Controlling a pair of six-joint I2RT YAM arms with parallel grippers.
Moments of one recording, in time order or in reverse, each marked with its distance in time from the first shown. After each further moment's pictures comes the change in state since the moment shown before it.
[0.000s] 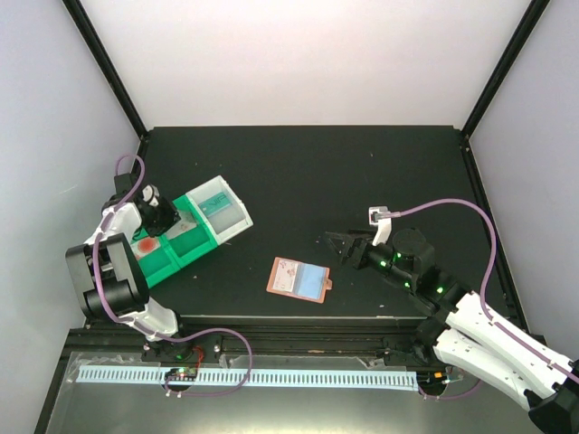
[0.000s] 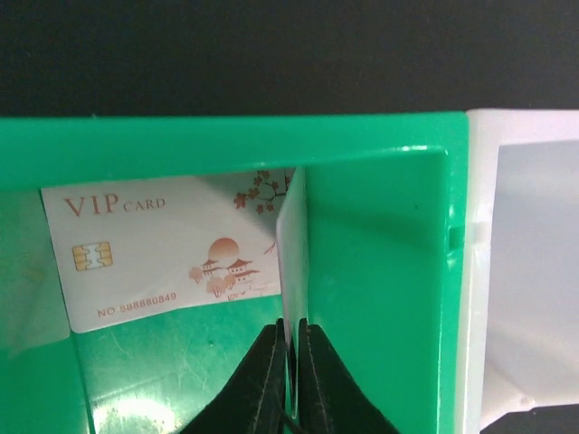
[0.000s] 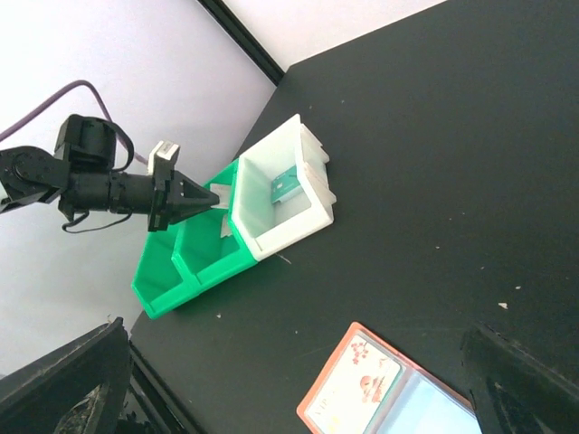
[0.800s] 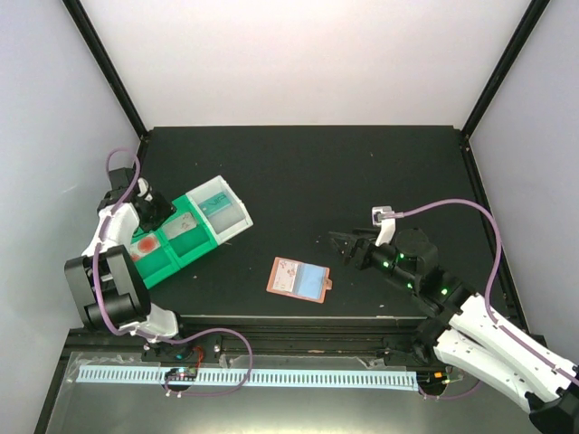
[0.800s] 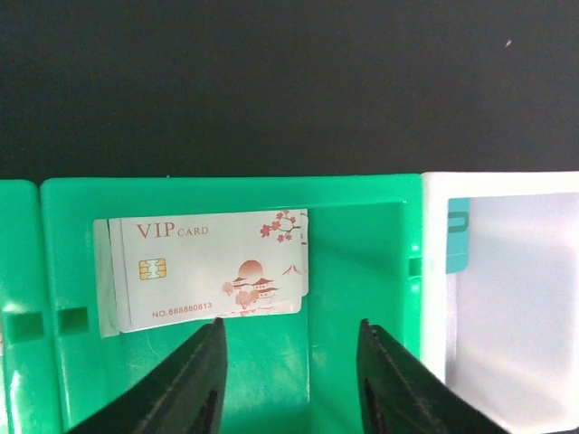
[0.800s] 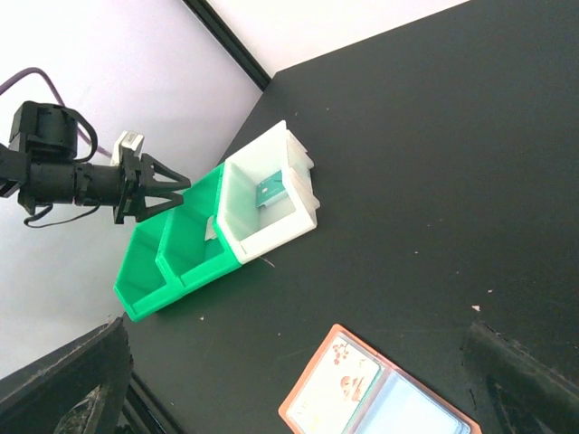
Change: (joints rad) left arm -0.011 -0.058 0.034 -0.011 -0.100 -0.050; right arm -0.001 -0.025 0.021 -0.064 0.035 -0.043
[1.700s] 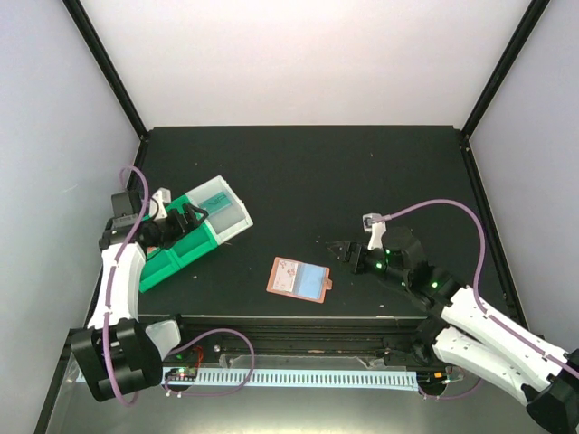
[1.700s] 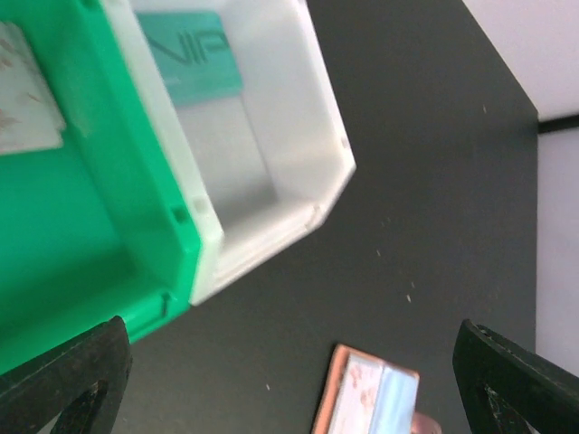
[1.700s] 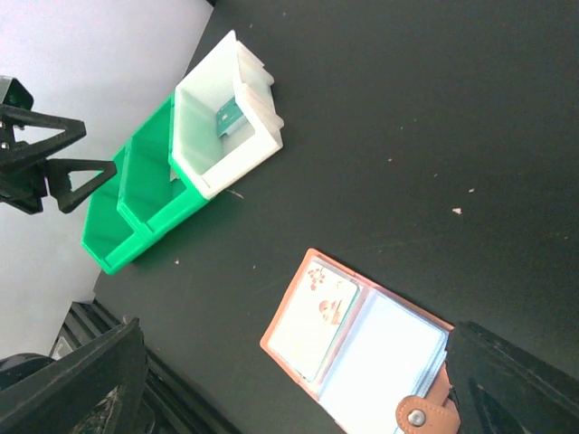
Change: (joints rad) left arm -0.036 -0.407 -0.193 -0.085 0.356 0.104; right arm -0.001 0.080 -0.001 -0.108 -0.051 0.069
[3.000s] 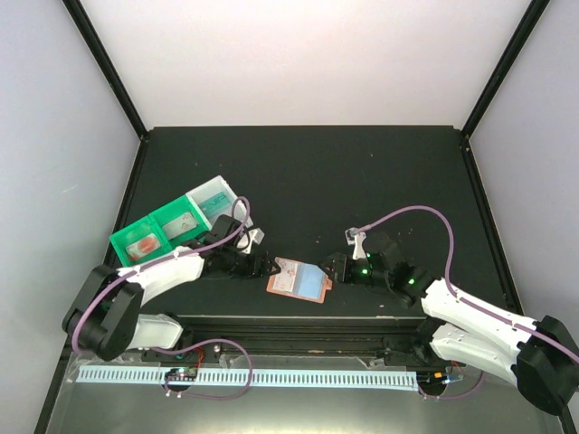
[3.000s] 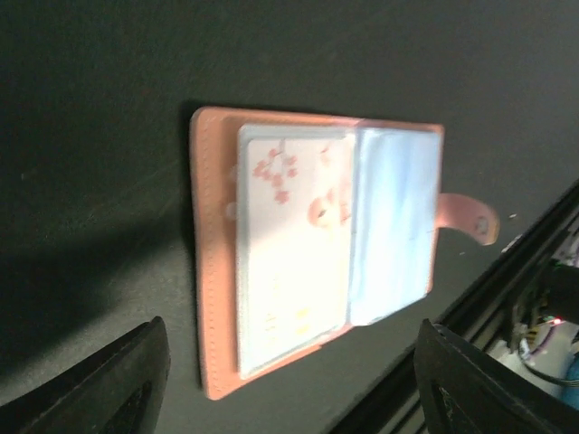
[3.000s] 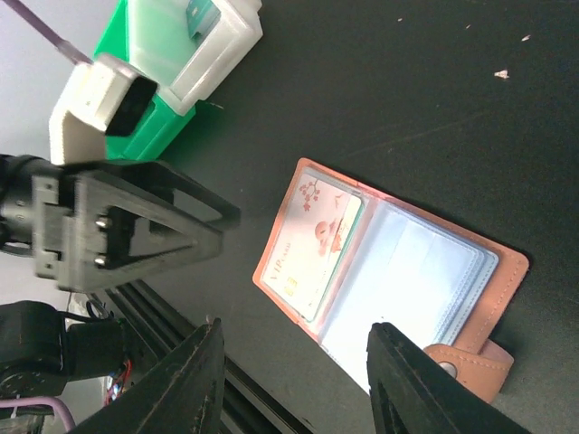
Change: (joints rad) left arm -0.803 0.204 -0.234 0.348 -0.076 -0.209; right arm 0.033 0.197 -0.113 0.183 -0.146 0.122
